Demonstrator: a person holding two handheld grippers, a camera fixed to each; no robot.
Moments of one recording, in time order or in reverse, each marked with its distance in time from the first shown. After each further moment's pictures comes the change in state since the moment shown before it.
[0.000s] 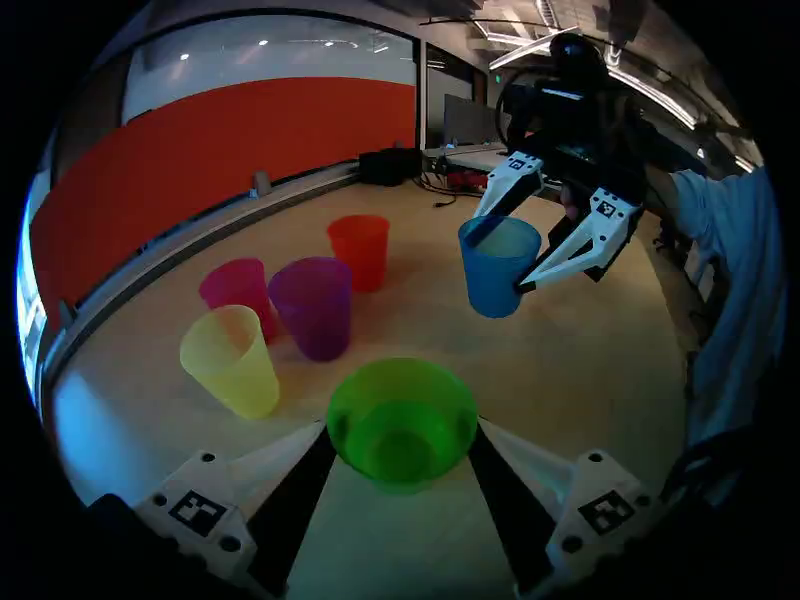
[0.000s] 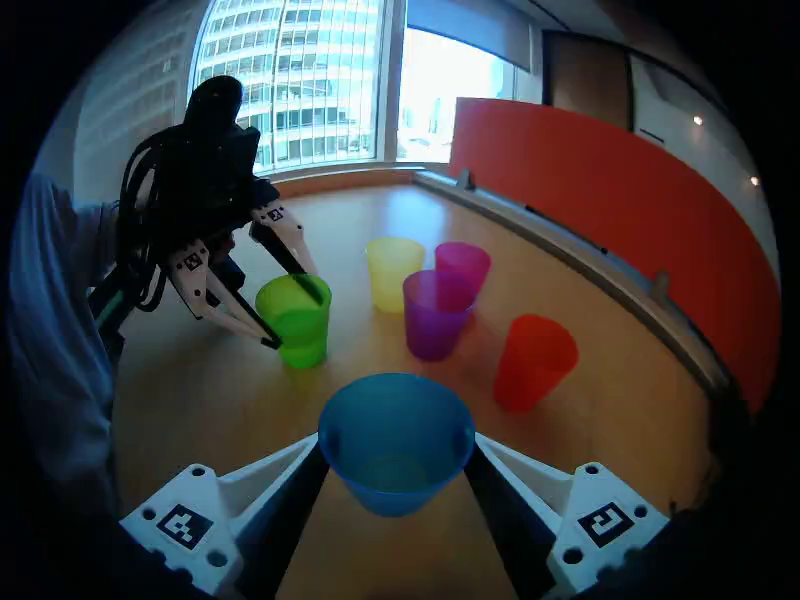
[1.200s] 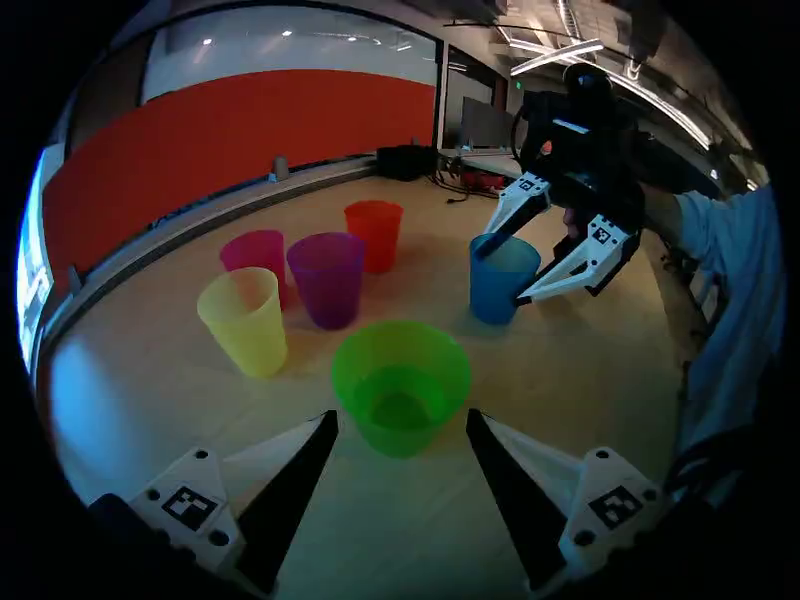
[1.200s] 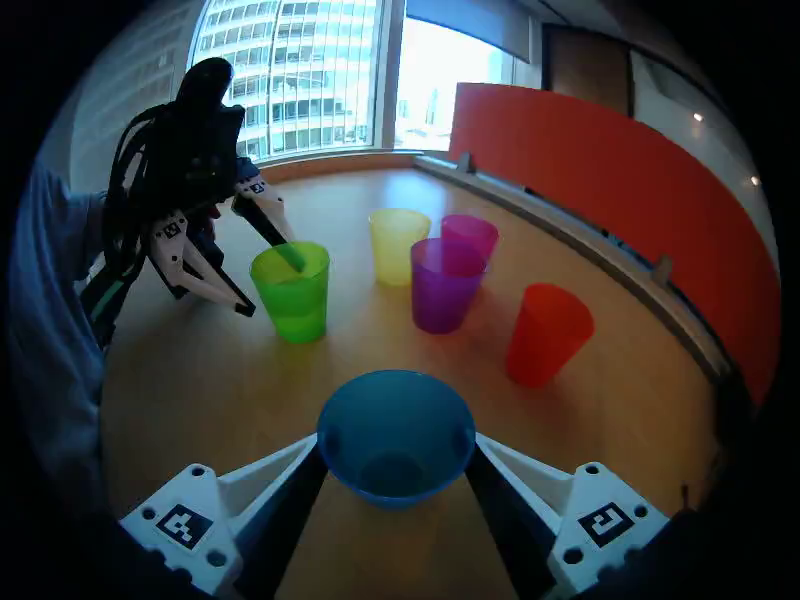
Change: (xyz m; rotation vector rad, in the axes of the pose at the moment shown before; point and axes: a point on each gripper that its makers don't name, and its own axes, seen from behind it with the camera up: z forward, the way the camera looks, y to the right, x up) left arm -0.023 -0.001 -0.025 0.025 -0.005 -0.076; right arm -0.028 -0.010 0.012 -0.015 -0.035 0.002
